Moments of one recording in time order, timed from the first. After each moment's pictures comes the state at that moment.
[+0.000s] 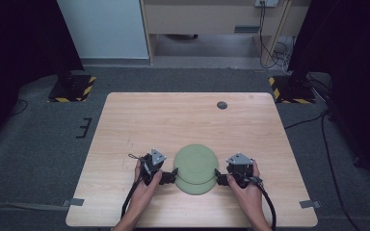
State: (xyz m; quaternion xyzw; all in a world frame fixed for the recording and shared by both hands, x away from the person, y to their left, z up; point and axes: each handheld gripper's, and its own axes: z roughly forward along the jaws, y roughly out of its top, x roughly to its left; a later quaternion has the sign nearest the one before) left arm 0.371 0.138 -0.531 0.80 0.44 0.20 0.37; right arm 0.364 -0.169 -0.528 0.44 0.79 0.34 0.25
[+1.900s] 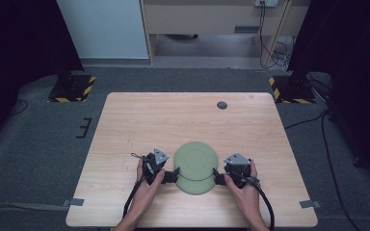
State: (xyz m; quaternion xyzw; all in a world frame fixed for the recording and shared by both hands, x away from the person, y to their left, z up) left arm 0.374 0.131 -0.532 0.80 0.43 0.21 0.36; right arm 0.365 -0.162 -0.531 0.44 0.79 0.34 0.27
